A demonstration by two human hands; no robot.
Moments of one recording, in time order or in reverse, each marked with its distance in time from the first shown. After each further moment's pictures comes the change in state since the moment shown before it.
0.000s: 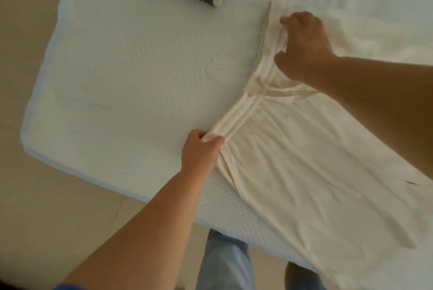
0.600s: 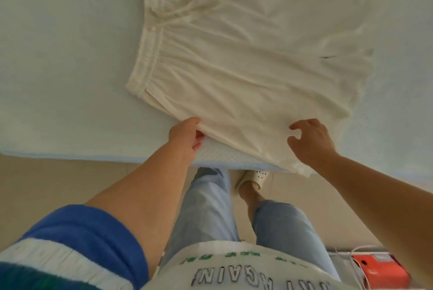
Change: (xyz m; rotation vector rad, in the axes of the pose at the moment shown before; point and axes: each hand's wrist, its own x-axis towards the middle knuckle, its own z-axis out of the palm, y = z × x) left_hand -0.118 -0.052 0.083 -0.196 -0.203 -0.390; right_hand -0.355 0.175 0.106 0.316 -0.254 0.628
